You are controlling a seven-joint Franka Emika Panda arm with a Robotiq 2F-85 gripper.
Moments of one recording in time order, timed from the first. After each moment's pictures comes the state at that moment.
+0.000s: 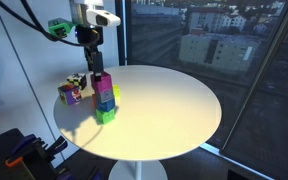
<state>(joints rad) -0.09 -0.30 -0.01 -2.54 0.09 2.21 0.29</state>
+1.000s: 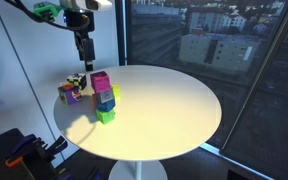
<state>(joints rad) -0.07 -0.40 -0.01 -2.54 0.13 2.11 0.27</state>
